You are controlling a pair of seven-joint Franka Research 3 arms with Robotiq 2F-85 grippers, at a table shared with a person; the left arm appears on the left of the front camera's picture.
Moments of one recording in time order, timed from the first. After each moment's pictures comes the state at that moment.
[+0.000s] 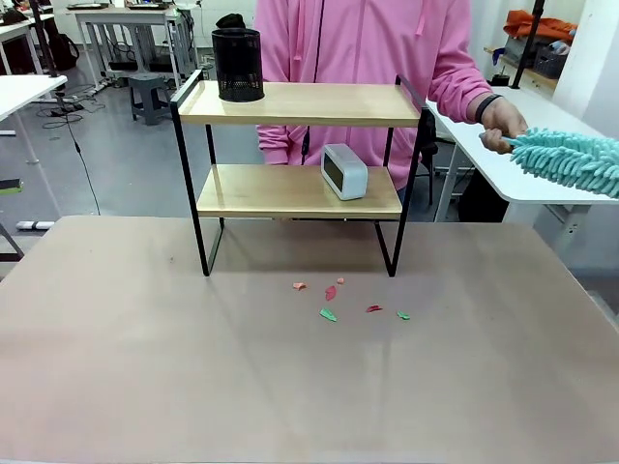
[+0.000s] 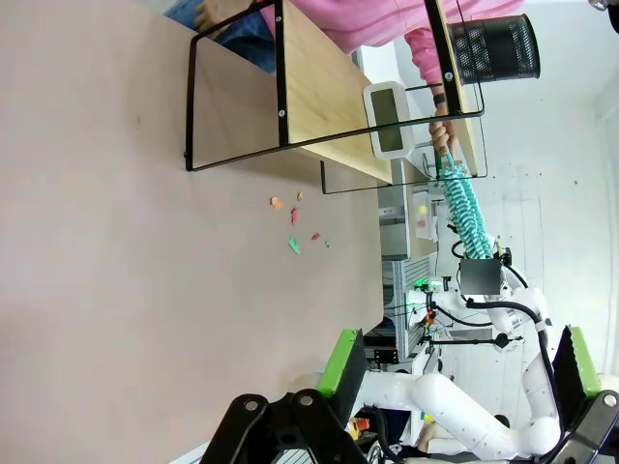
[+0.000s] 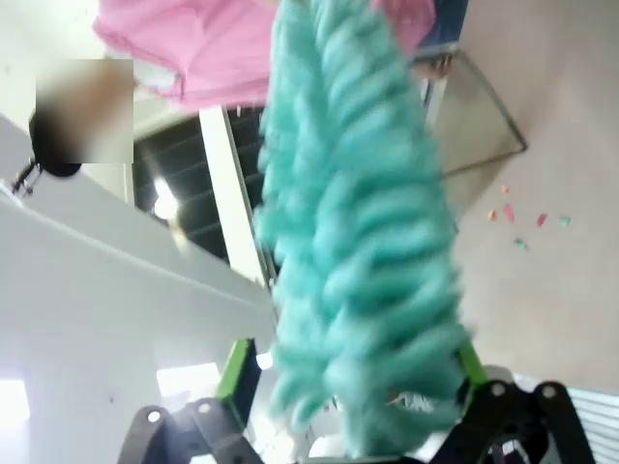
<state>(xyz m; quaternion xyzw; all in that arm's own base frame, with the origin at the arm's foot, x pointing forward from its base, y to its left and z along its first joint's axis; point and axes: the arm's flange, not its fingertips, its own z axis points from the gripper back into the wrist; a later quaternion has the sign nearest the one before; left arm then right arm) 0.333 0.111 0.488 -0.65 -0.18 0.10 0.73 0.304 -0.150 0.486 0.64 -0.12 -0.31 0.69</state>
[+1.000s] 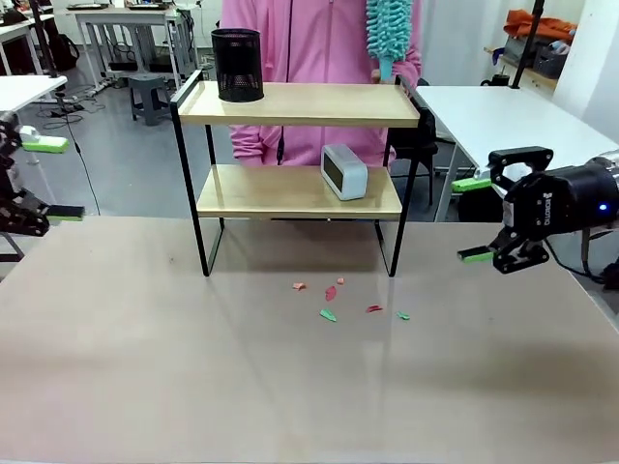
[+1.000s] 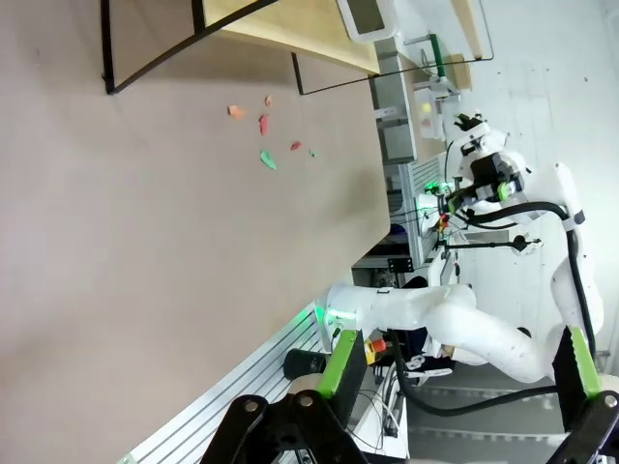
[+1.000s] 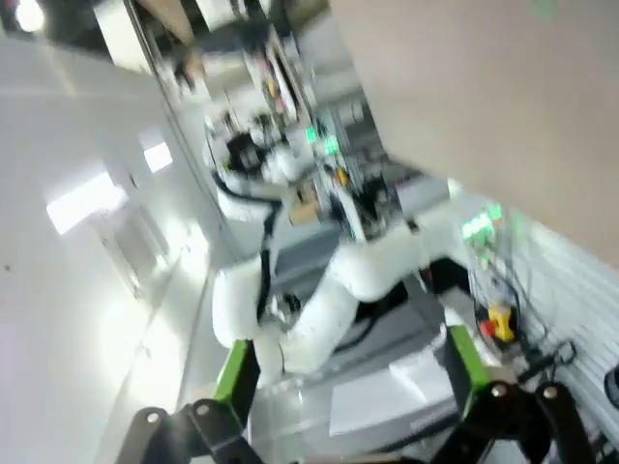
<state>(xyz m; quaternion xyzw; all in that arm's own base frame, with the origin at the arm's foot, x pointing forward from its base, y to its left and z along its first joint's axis) 0.333 0.022 0.481 -0.65 -0.08 0.01 0.76 0.338 0.060 0.457 0.62 0.11 -0.10 0.77</state>
